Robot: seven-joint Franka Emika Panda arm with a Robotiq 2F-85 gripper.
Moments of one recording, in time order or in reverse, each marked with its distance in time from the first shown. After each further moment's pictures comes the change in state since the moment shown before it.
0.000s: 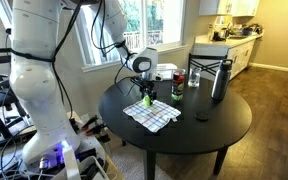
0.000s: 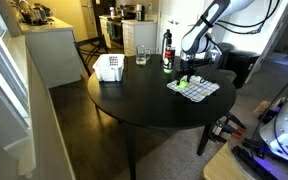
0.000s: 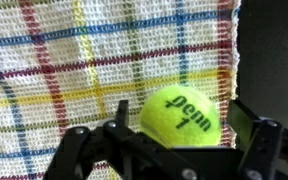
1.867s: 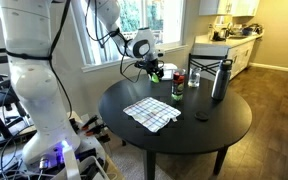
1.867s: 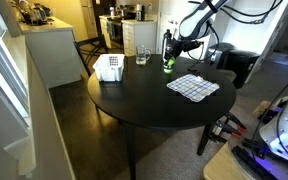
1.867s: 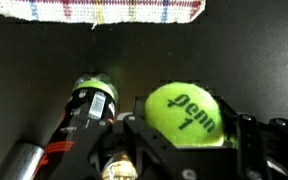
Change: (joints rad) arm 0.051 -0.128 0.001 0.059 -0.126 0.222 0.016
